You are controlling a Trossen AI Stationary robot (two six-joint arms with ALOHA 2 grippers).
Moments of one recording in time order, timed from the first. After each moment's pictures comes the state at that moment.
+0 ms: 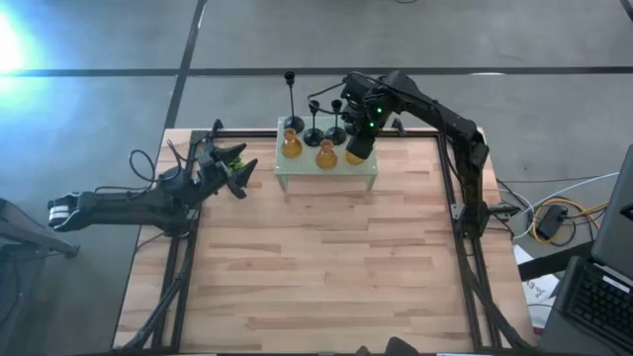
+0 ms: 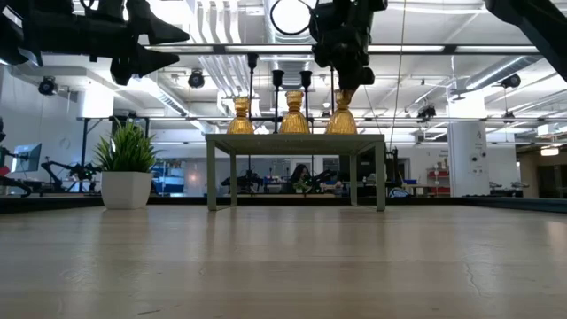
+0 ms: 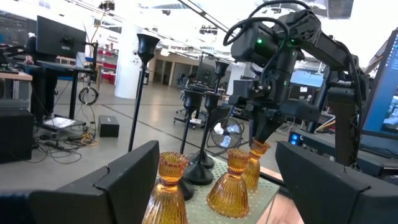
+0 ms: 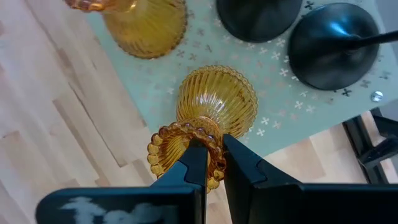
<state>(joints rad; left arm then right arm) 0.20 0.56 0.26 0.58 -0.43 -0.11 -0.55 1.99 2.18 -1.56 -0.12 -0.03</state>
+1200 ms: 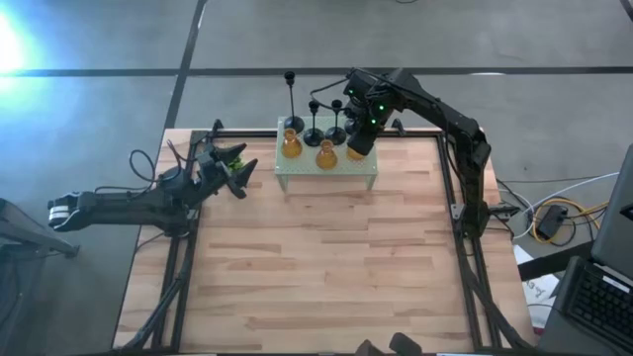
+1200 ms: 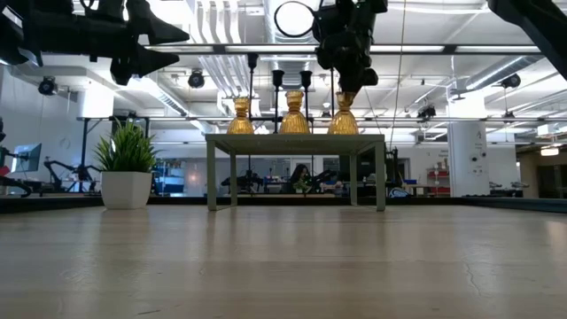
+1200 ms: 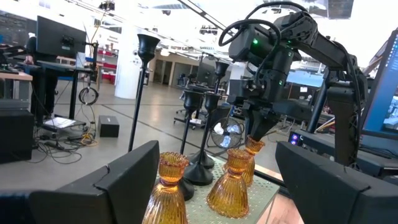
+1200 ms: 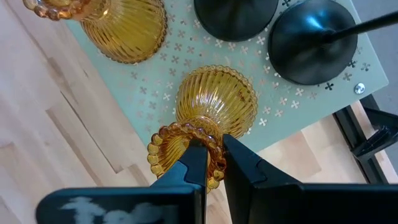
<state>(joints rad) 0.20 0.56 0.26 0.58 -0.43 -0.11 -0.57 1.99 2.17 -1.54 -0.10 0.00</state>
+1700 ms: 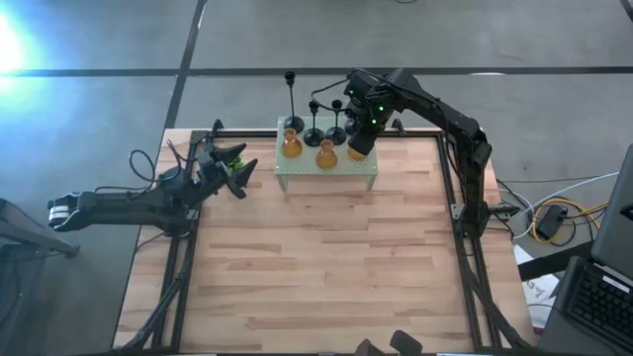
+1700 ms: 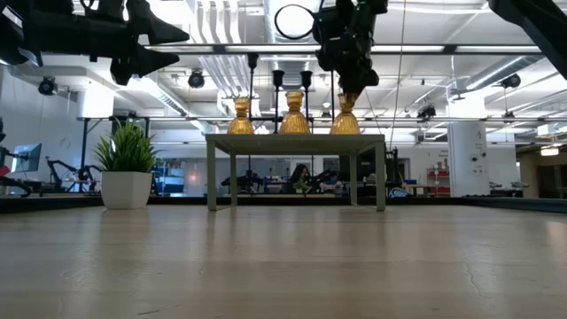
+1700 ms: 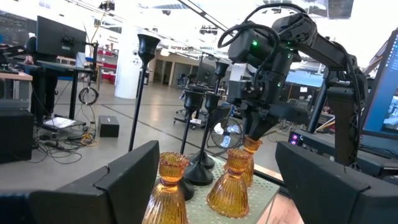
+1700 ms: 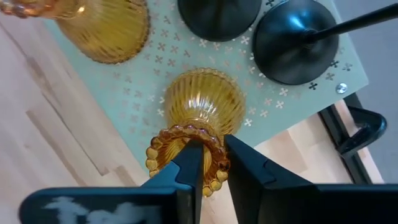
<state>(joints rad) 0.20 0.56 0.26 0.58 -0.43 -0.11 -0.58 1.98 2.15 -1.53 -0.05 -0.01</state>
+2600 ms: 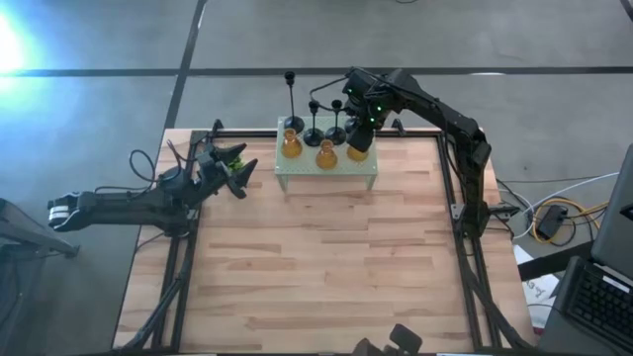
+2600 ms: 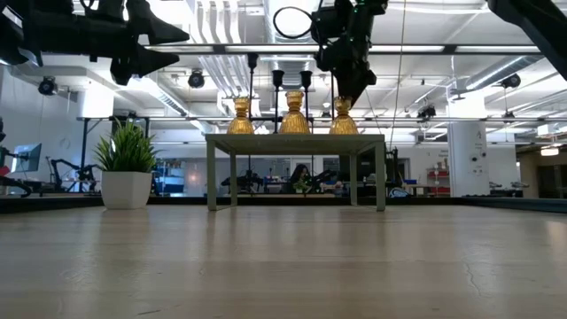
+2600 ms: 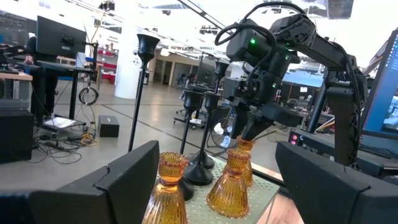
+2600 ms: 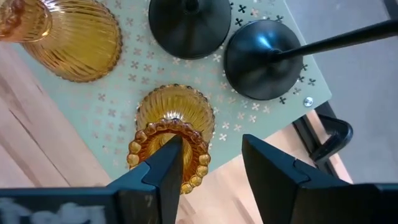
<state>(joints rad) 0.20 0.56 0.26 0.58 -0.43 -0.11 -0.58 1.99 2.15 -1.48 0.03 -0.01</state>
